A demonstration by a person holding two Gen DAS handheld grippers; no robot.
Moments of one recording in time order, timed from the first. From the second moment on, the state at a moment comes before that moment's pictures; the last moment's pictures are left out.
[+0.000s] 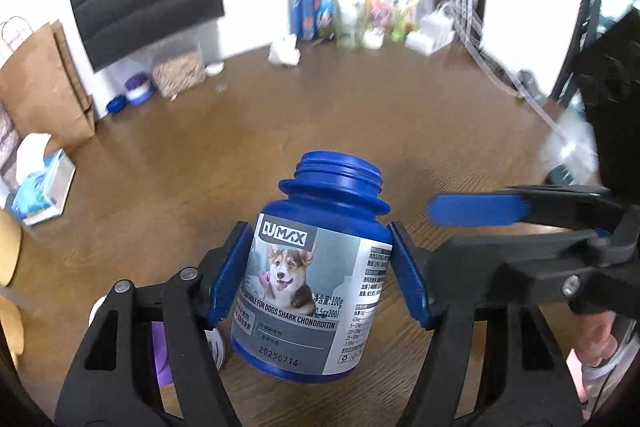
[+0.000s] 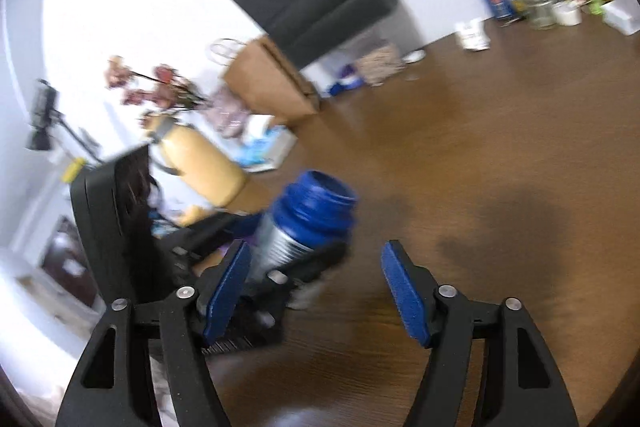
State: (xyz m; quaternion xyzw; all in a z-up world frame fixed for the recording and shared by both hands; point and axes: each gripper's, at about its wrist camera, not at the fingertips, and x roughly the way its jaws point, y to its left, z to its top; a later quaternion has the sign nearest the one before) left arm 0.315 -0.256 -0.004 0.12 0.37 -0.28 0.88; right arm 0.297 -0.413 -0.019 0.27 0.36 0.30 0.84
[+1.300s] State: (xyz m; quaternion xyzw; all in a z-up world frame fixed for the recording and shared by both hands) left arm 0.431 -0.237 -0.006 -0.04 0.54 -0.19 0.82; right arm 0.523 -0.458 -0.068 0.24 0.46 0.16 0.84
